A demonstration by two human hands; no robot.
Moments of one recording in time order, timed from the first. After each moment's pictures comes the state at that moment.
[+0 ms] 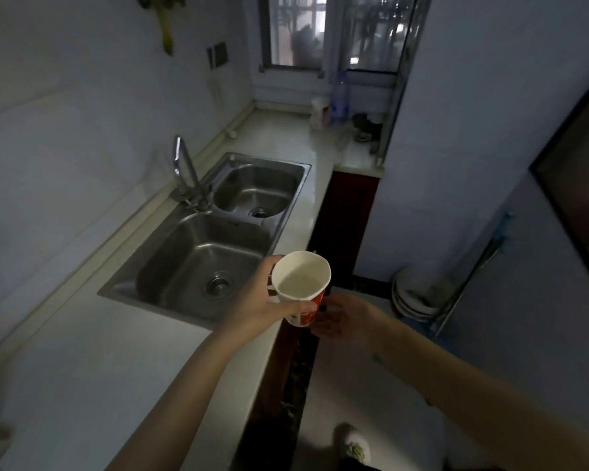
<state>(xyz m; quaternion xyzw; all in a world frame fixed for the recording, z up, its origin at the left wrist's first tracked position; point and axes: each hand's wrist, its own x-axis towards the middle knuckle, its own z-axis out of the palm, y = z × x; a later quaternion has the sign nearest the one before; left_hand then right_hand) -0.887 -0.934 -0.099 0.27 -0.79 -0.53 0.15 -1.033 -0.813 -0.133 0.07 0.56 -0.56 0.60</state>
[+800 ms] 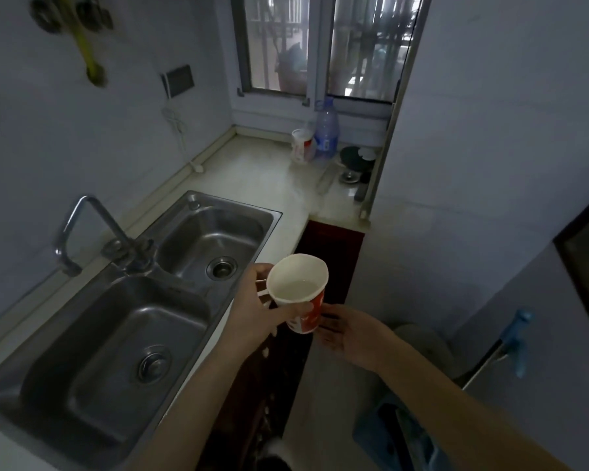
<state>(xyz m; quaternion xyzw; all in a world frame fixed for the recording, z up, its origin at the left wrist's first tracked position) -1.176 -1.009 -0.097 0.33 -0.72 -0.56 0.25 -1.327 -0.894 -0.134 0.06 0.53 -0.59 0.61</state>
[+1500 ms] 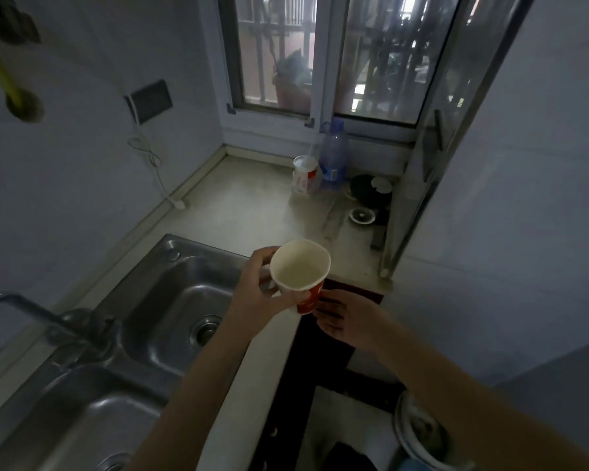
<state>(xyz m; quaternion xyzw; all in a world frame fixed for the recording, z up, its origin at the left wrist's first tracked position) -1.340 -1.221 -0.095 0.26 -0.72 -0.59 0.26 -1.492 -1.111 -0.126 0.09 0.54 -0.59 0.59</state>
